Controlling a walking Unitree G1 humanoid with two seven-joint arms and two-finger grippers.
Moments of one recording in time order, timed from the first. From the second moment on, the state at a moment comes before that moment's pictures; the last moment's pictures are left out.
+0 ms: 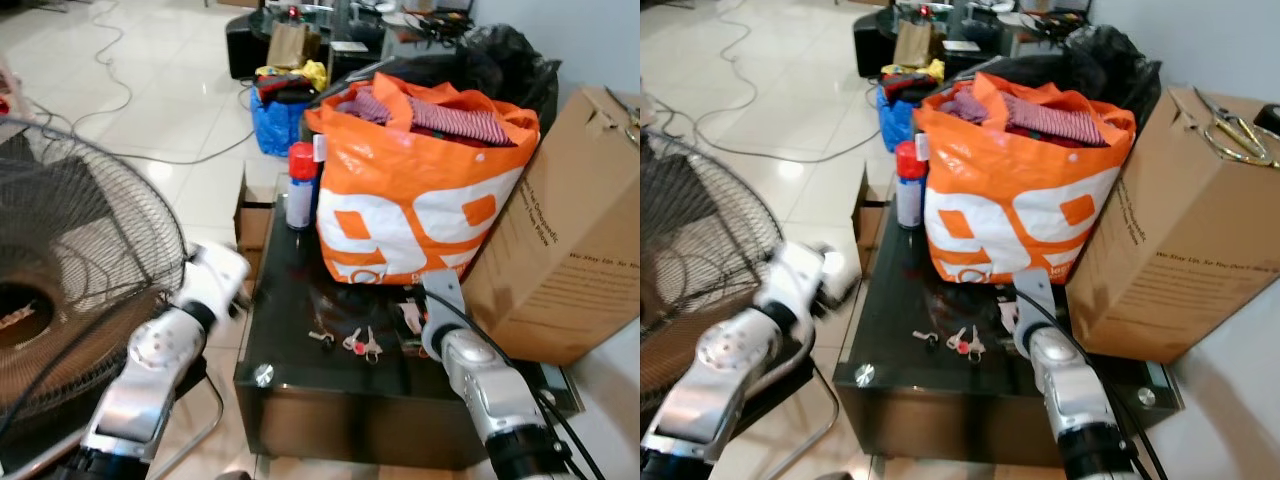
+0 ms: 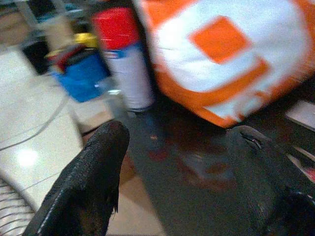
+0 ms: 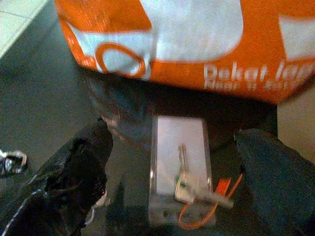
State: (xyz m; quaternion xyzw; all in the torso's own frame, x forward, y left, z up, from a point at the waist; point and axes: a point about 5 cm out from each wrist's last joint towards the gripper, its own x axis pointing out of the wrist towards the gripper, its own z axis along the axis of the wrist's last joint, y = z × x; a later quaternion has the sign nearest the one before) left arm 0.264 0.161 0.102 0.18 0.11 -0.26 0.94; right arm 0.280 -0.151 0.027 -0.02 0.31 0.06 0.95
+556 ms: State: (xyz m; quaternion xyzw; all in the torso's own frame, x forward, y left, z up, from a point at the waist) left arm 0.239 0.145 0.091 0.15 0.17 -0.40 0.89; right arm 0.269 -0.166 -0.018 0.00 0.43 -0.01 0.90
